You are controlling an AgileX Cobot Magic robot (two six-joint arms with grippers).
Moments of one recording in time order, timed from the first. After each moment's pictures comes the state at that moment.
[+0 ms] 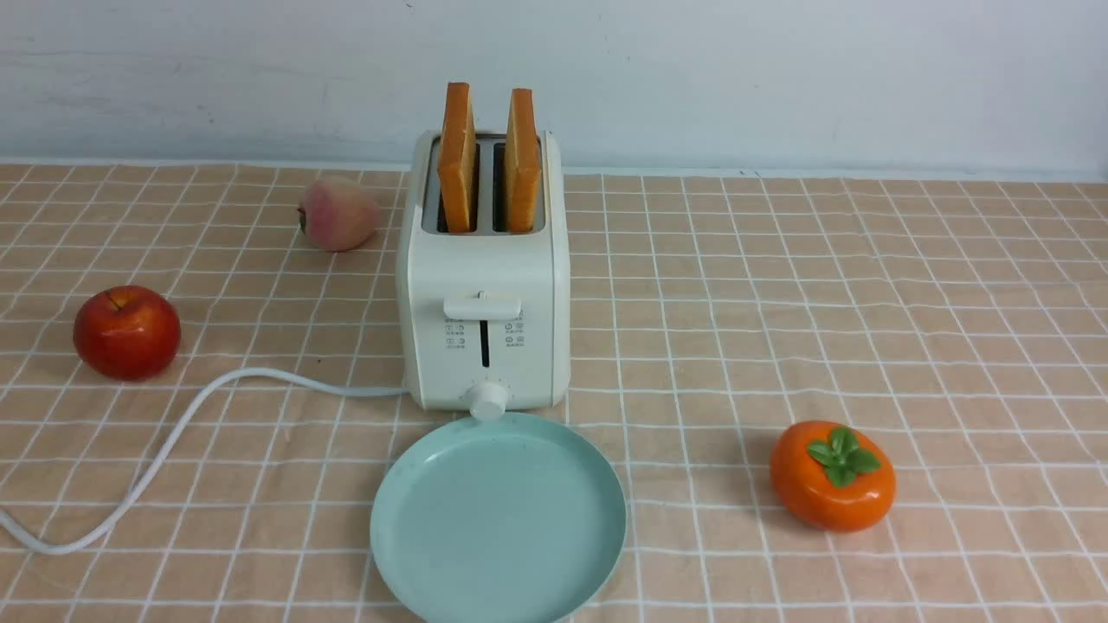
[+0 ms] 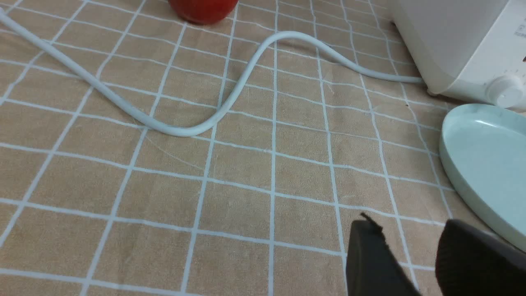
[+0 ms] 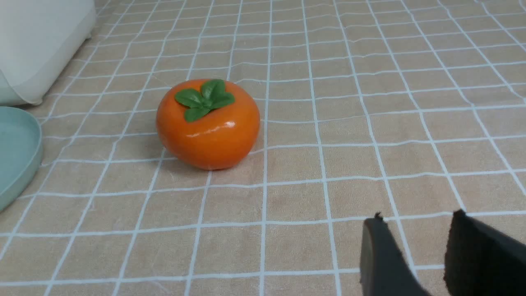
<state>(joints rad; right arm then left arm) 0.00 -0.01 0.02 0.14 0.38 -0.06 -0.07 -0.01 0.03 -0.02 0.39 -0.33</state>
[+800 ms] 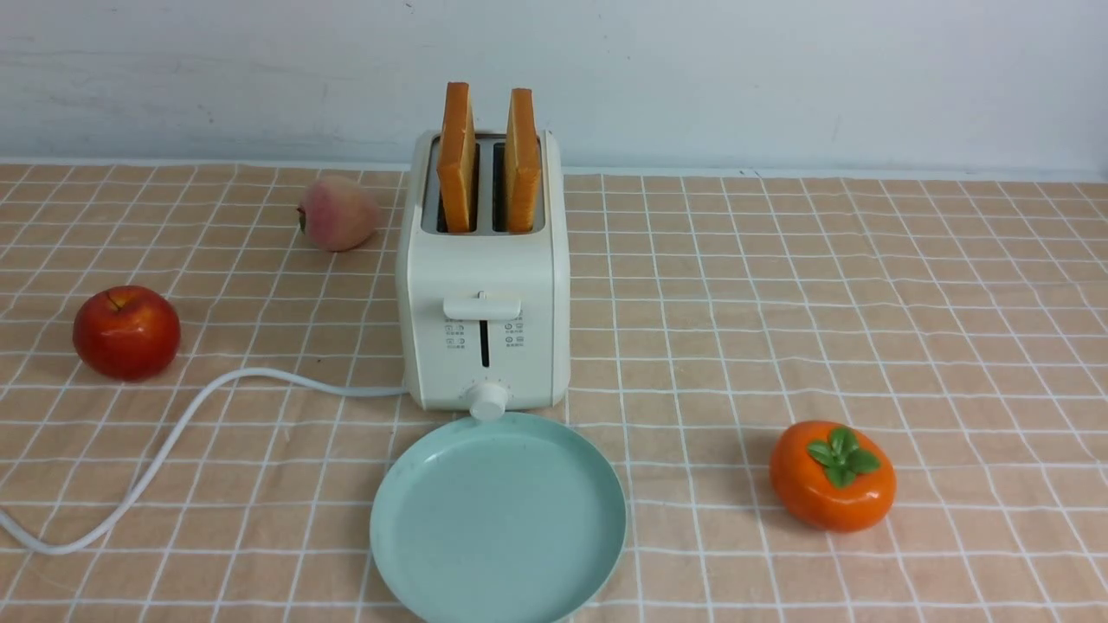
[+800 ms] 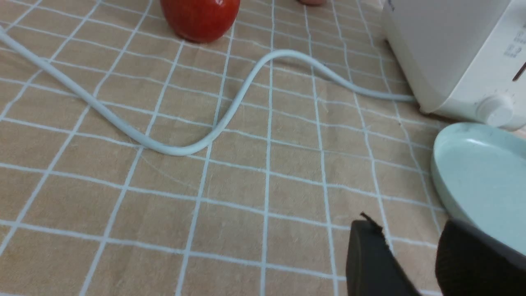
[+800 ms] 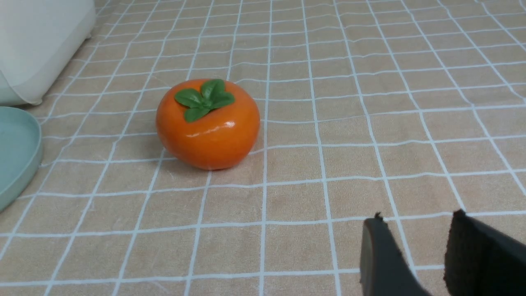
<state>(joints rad) 0.00 -0.01 0.02 0.14 0.38 -0.06 -0.07 -0.01 0.03 -0.02 0.34 -0.34</state>
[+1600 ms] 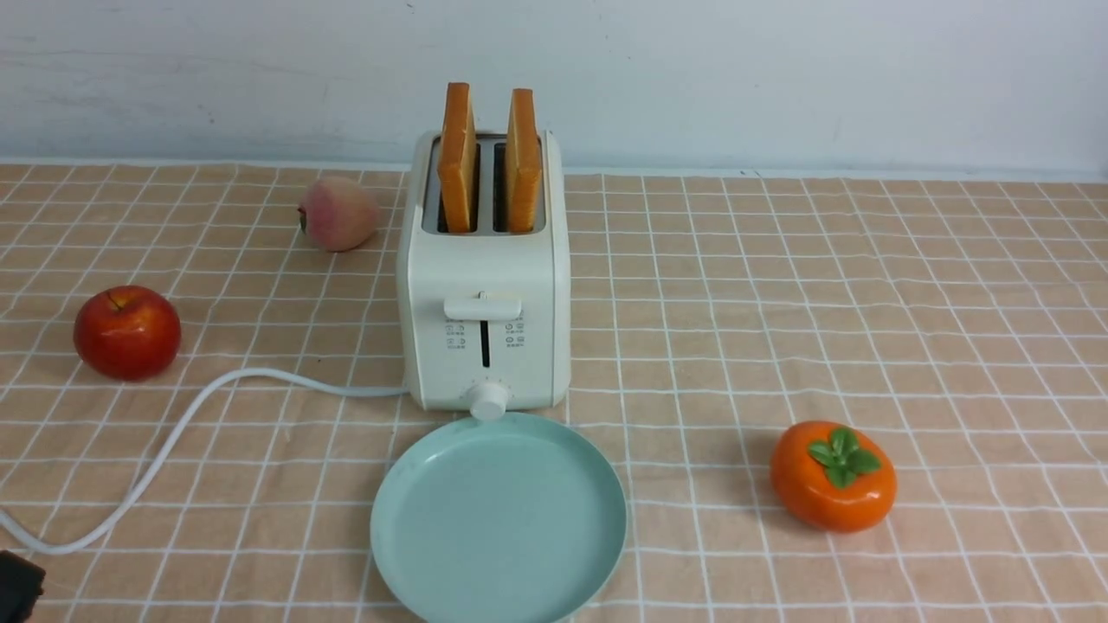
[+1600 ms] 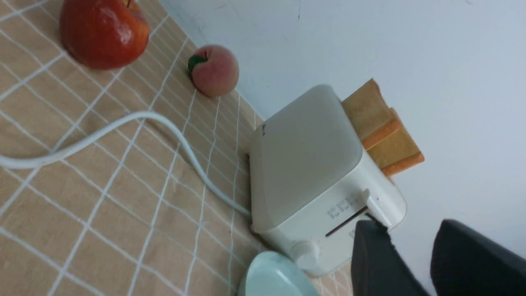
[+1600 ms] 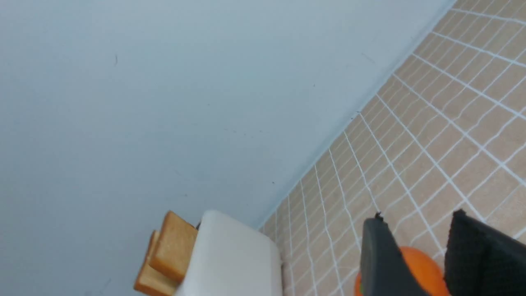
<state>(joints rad) 0.00 -0.01 0.03 0.78 0.02 0.18 -0.07 -0.01 0.03 -0.60 0.04 -0.36</state>
